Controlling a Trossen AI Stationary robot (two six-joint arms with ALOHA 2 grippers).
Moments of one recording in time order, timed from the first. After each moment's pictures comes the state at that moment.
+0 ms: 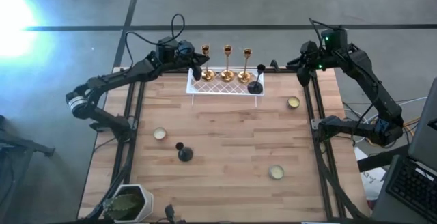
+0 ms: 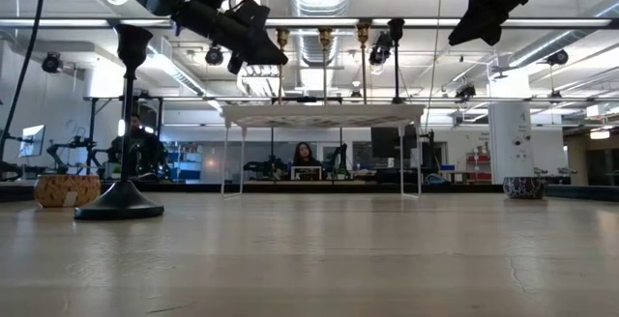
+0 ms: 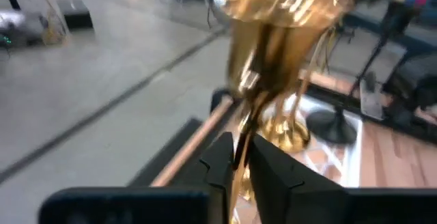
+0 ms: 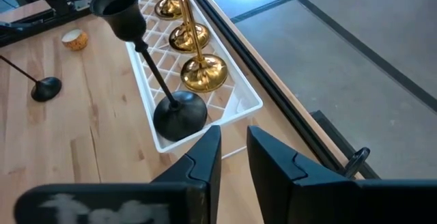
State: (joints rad) left arm 0.67 1.40 1.08 0.05 0.22 -0.03; right arm -1.10 1.06 1.22 -0.93 -0.58 -0.34
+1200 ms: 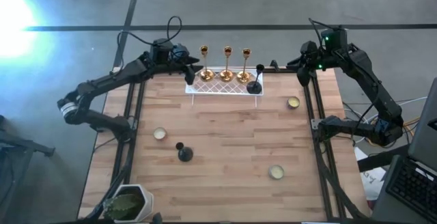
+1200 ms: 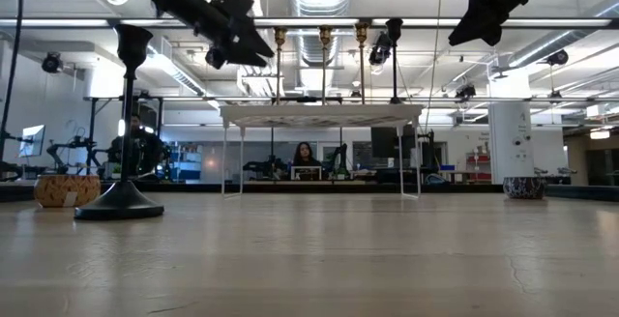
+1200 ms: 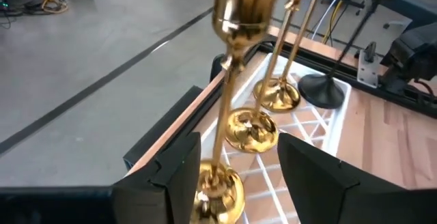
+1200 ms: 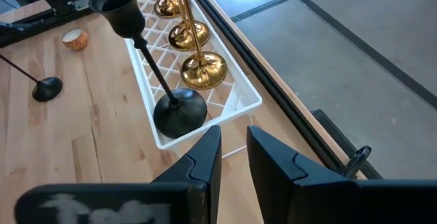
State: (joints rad) left arm 0.67 1.26 1.09 -0.19 0.21 -0.02; right arm -1.10 1.06 1.22 -0.94 -0.58 -0.33
